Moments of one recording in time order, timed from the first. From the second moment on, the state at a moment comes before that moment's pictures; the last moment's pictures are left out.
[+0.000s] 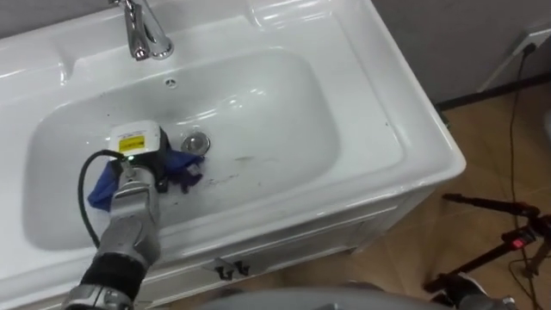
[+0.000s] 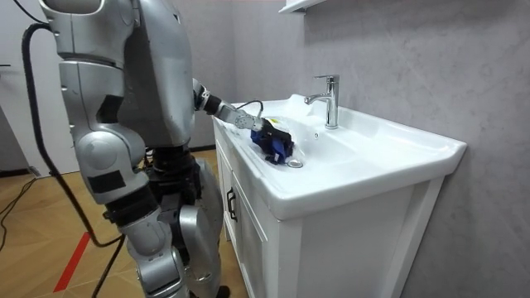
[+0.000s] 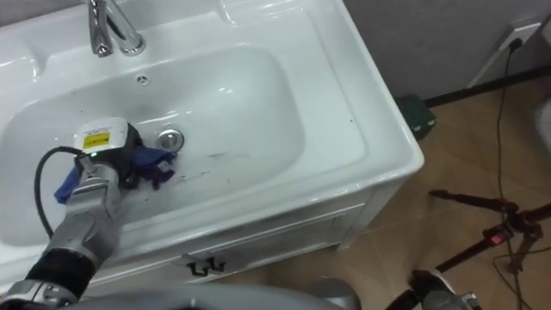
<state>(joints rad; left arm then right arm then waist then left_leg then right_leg) -0.09 0.26 -0.22 0.56 1.10 0.28 0.09 0.04 -0.31 0.10 1.20 -0.35 0.13 0.01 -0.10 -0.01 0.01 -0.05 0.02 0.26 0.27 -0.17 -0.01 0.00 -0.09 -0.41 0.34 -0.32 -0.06</state>
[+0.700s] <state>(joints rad) -0.27 0.17 -0.45 0.46 0.90 0.31 -0.12 -0.02 -0.26 0.22 1.28 -0.33 0.15 0.01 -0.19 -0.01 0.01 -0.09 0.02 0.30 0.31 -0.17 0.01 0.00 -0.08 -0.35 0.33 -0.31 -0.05</state>
